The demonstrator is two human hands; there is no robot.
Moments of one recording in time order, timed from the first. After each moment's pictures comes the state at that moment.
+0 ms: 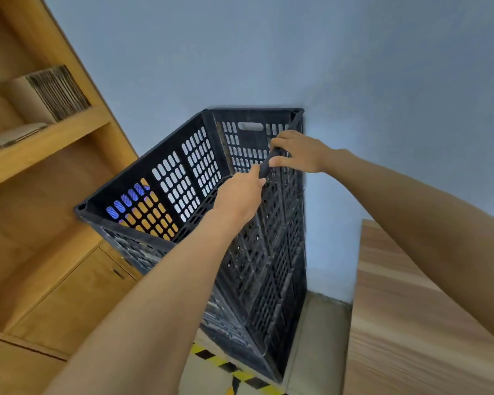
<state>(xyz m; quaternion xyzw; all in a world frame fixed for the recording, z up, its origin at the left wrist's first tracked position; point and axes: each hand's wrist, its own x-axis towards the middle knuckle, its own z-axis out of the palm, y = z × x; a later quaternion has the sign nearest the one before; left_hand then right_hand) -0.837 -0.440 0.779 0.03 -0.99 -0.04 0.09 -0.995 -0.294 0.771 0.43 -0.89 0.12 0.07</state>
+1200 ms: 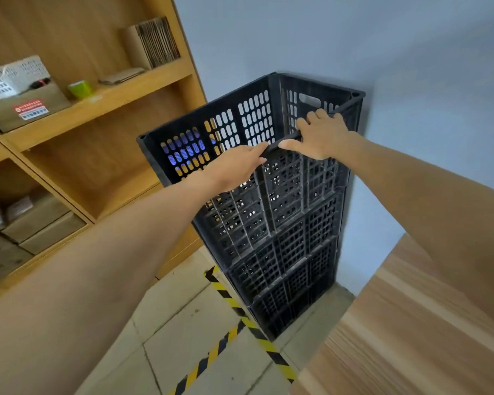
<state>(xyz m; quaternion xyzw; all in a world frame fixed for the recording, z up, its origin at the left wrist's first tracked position) -0.809 -0.446 0.791 0.05 -1.00 0.02 0.05 -0.975 -0.305 0.790 0.42 -0.90 -0.04 0.05</state>
